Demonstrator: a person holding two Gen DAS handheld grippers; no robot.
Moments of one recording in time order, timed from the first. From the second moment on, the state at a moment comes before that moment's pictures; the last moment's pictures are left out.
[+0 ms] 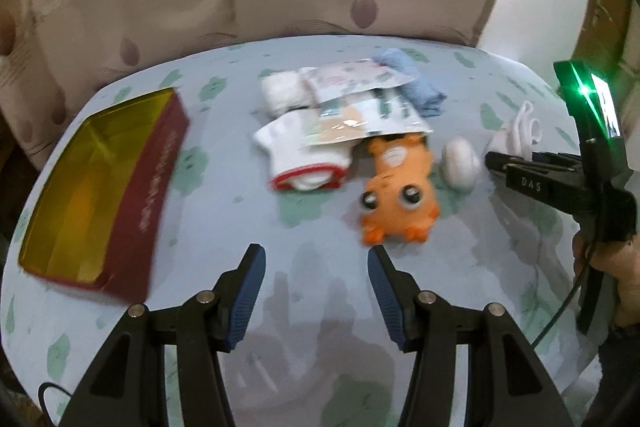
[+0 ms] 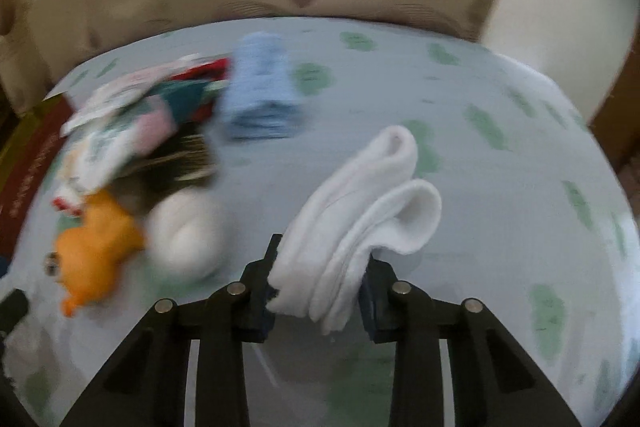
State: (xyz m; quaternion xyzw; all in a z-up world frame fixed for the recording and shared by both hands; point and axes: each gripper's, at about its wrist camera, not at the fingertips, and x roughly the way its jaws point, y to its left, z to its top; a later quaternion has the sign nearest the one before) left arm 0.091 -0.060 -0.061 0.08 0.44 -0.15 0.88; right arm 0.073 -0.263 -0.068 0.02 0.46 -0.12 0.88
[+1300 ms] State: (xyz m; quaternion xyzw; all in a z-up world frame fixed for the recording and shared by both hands) left arm 0.128 -0.126 -0.076 0.11 0.49 -0.25 0.83; right arm 0.067 -0.297 -0.077 0.05 0.43 -0.14 0.89
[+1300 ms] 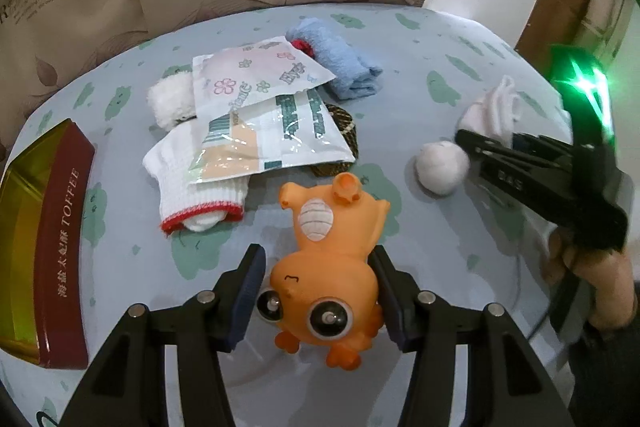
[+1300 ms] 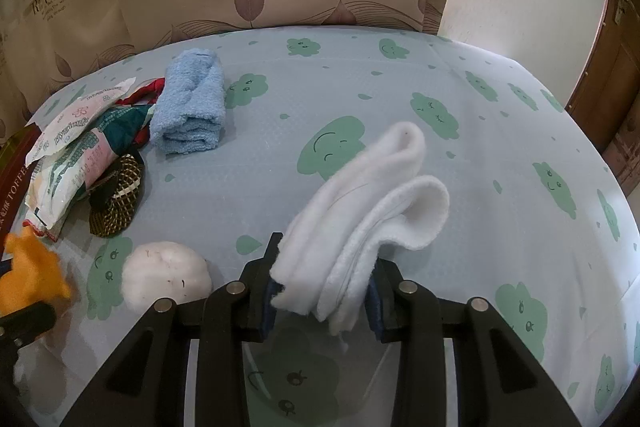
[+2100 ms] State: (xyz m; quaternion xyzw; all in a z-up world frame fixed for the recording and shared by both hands) left arm 0.180 0.015 -0.012 0.07 0.44 -0.09 0.89; right arm 0.067 -0.297 -0.077 0.05 0.43 -0.15 0.89
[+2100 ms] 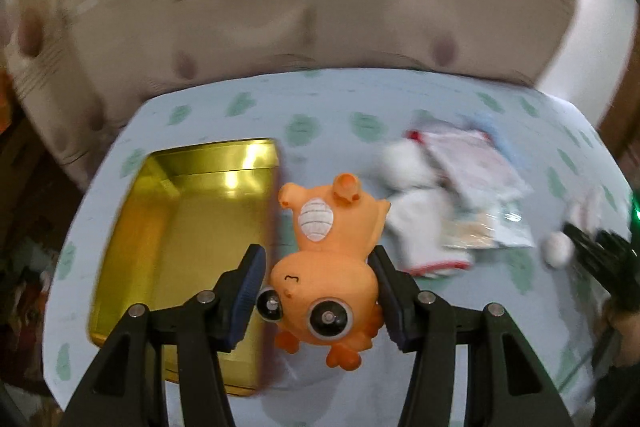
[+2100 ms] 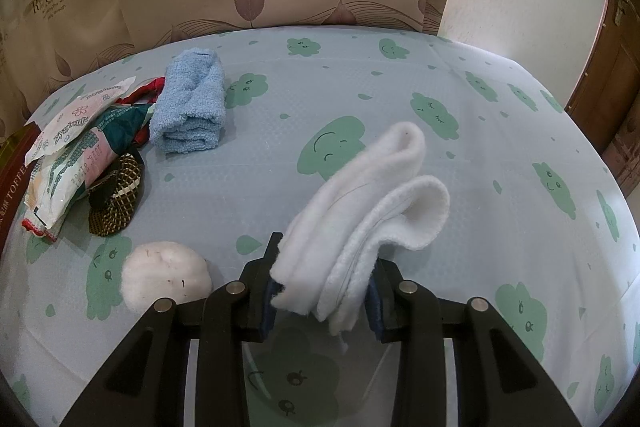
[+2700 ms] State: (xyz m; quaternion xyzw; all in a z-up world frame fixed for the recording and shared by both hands) left arm 0.233 0.130 -0.059 0.05 0.50 0.03 0.86; right arm 0.067 -0.297 -0.077 0.05 0.44 -0.15 0.89
